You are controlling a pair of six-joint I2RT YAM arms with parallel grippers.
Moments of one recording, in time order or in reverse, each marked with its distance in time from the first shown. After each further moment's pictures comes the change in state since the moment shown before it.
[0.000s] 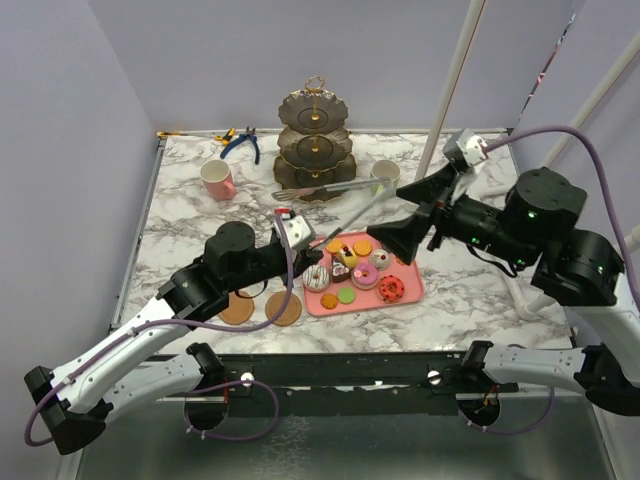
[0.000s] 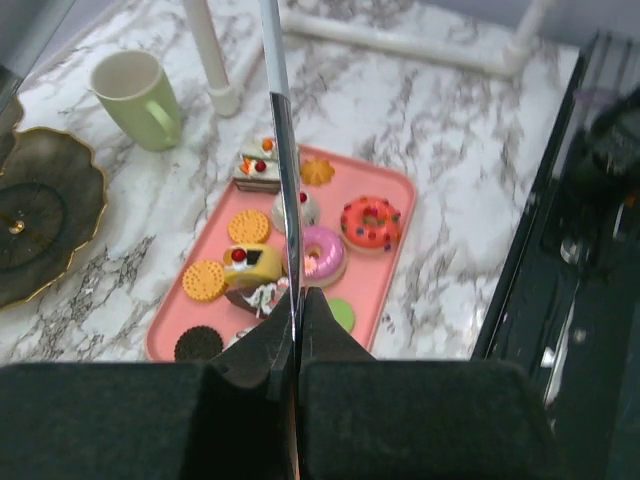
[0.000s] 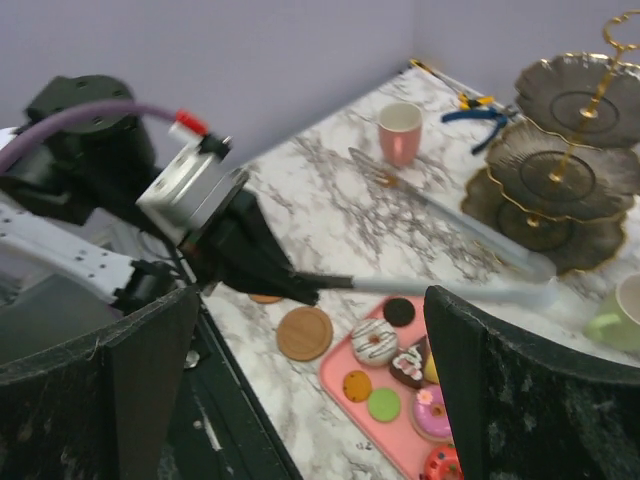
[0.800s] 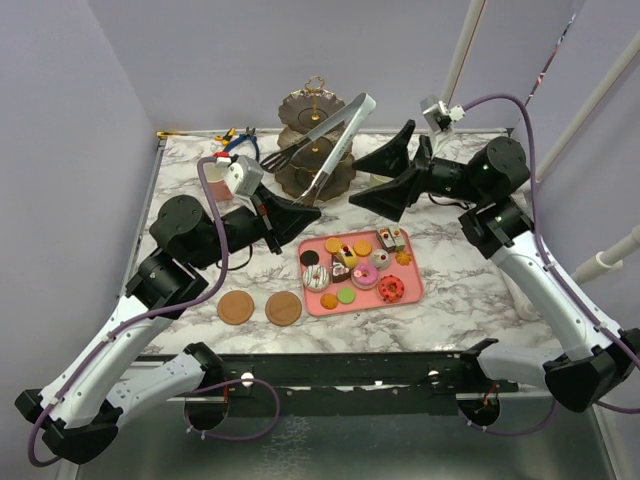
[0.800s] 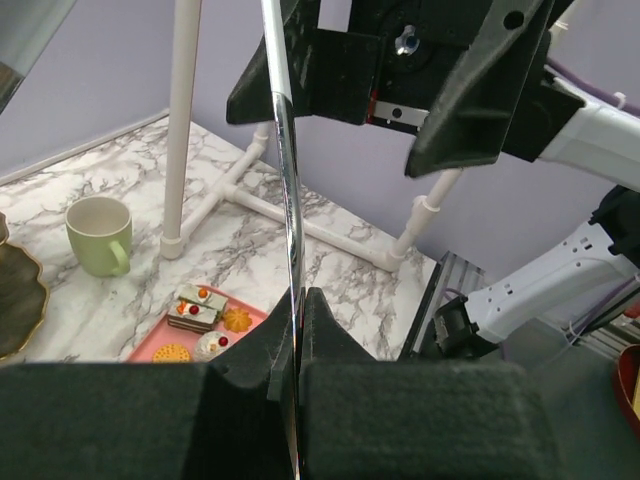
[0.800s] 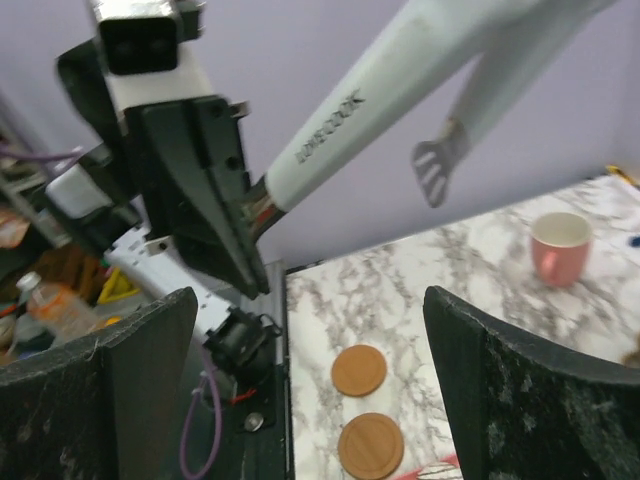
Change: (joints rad) left arm 0.172 0.030 0.266 0.146 0.132 -0.451; right arm -0.493 0.098 -0.388 0.903 -0.876 0.377
